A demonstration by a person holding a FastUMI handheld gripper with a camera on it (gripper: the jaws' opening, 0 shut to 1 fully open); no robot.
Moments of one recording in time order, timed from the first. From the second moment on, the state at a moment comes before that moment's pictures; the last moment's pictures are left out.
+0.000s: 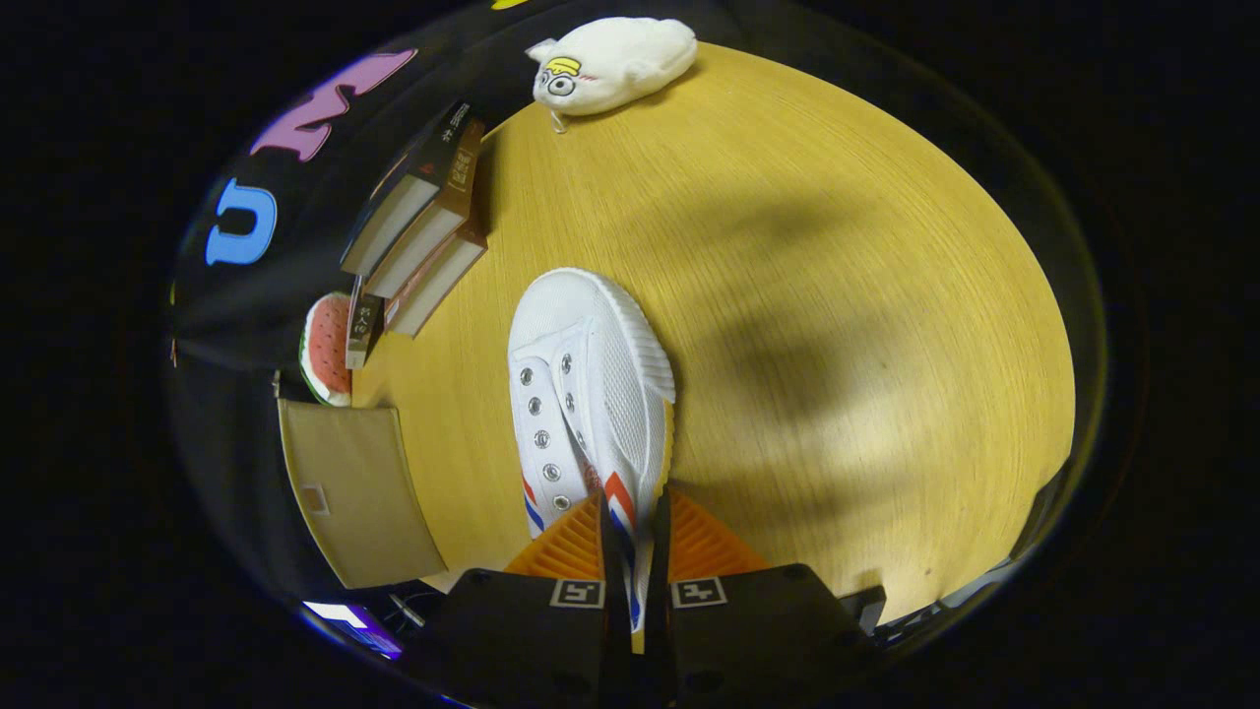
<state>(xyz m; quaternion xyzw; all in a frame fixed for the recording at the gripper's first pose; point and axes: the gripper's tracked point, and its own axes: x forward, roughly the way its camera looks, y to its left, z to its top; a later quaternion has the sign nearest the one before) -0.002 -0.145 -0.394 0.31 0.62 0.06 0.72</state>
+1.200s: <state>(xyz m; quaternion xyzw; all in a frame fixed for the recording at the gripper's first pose) -0.006 0.079 -0.127 0.33 0.51 0.17 0.77</state>
